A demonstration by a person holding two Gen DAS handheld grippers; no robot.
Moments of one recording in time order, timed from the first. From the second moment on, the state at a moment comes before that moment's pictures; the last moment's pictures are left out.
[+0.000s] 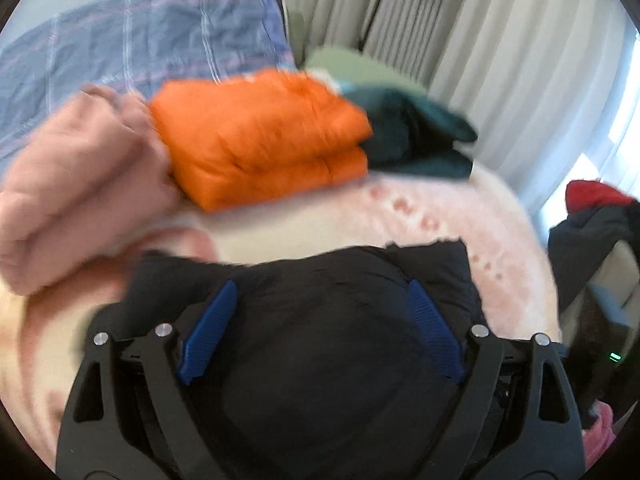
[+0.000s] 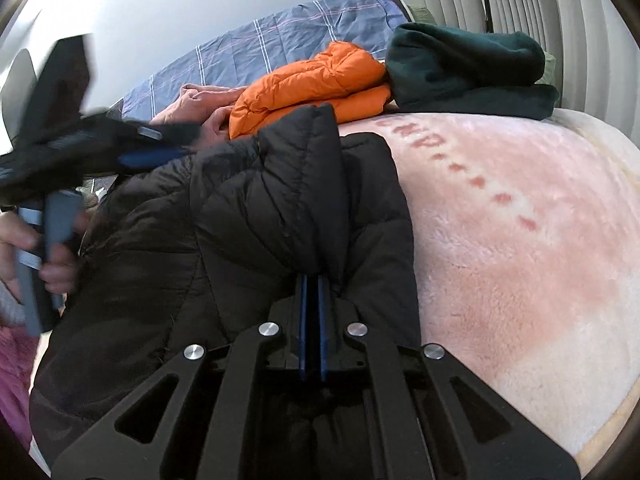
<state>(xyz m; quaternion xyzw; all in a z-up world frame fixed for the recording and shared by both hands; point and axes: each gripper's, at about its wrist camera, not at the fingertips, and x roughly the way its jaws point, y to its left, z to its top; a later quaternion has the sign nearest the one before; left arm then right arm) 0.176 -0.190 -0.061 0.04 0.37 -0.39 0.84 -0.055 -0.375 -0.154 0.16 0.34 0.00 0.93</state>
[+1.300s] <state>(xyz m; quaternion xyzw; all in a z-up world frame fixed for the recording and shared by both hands) -0.089 -0.108 -0.108 0.25 0.28 -0.37 0.85 -0.059 -0.378 -0.156 0.19 0.33 0.01 0.93</state>
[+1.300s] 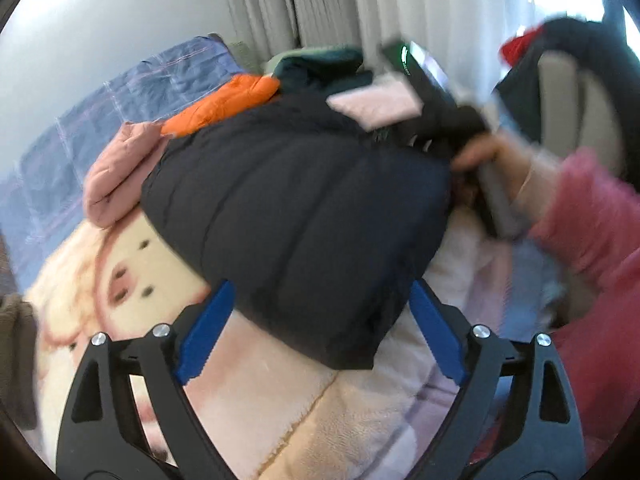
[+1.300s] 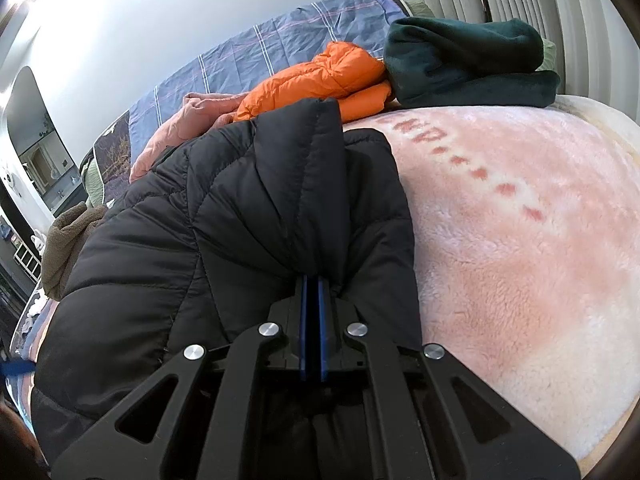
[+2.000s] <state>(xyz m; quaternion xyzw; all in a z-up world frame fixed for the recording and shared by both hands) -0.048 -0.080 -0.136 0.22 0.32 -0.18 0.91 -0.056 -0.363 -0.152 0.13 0.33 0.00 0.94</state>
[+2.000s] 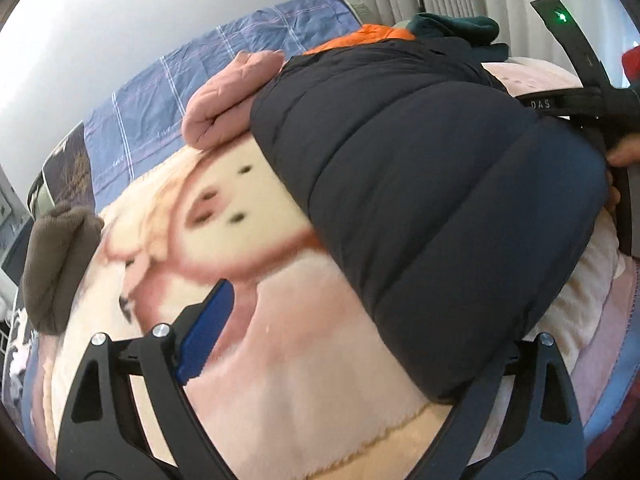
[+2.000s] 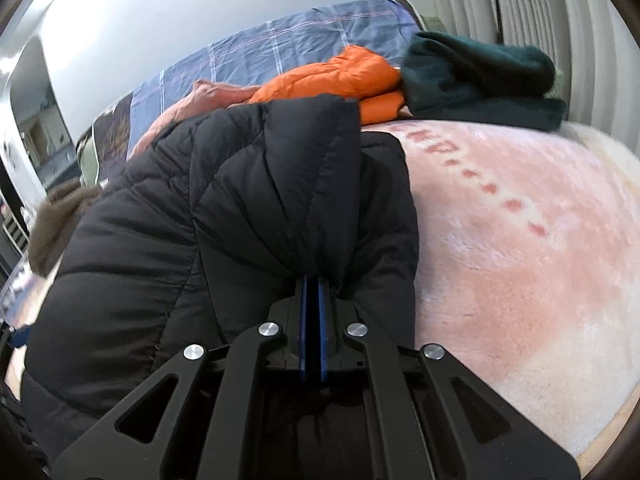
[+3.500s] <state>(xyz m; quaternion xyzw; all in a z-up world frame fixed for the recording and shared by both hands) 0.142 -0.248 -0.103 0.24 0.34 -0.30 0.86 -0.057 -0.371 -0.155 0.17 0.32 0.01 0.93</state>
